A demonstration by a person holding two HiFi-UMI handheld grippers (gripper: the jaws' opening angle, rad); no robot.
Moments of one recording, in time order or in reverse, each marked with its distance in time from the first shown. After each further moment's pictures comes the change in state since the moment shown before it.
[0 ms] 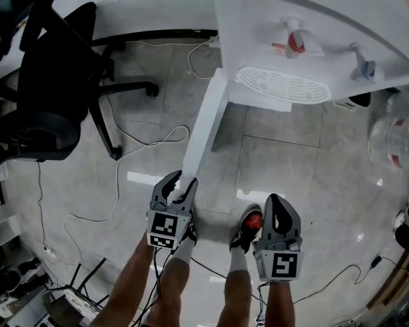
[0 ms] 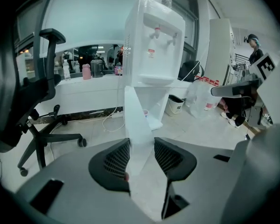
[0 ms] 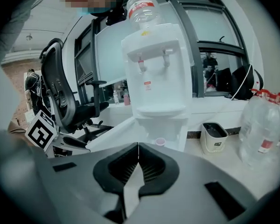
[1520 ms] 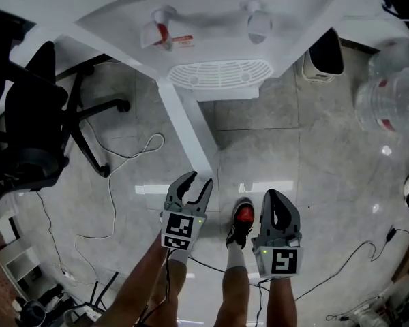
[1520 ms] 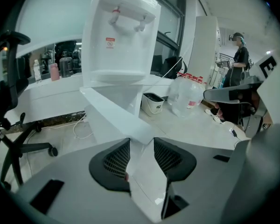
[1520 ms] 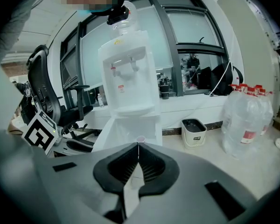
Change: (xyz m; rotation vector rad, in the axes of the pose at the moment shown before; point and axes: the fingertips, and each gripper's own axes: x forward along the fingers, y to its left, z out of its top) left arm 0.058 -0.131 0.036 0.087 0.033 -0.175; right arm -0.043 -0.088 -0.018 0.096 -0.019 -0.134
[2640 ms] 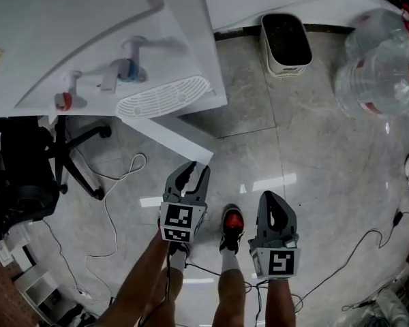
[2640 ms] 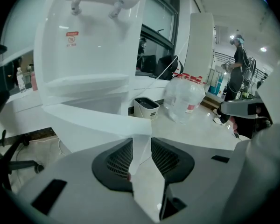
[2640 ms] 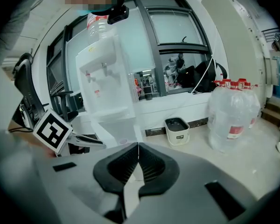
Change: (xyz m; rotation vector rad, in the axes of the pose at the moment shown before) left arm 0.085 -0.054 0.074 0.061 -0.024 -0.031; right arm -0.012 -0.093 -0.002 0.097 -0.013 -0.102
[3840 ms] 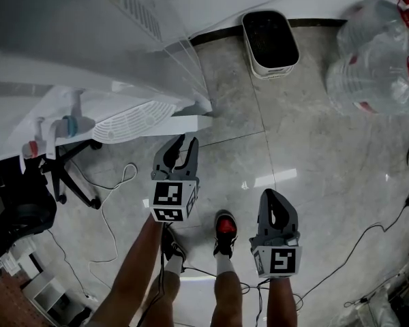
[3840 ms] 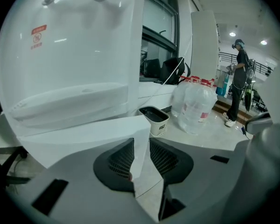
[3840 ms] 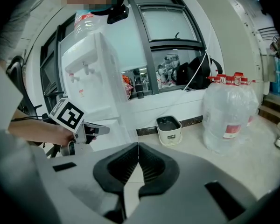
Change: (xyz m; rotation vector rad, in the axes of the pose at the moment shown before) left arm 0.082 0.015 0.083 0.025 -0.078 0.072; right arm 0.024 -0.069 0.004 0.031 0.004 -0.032
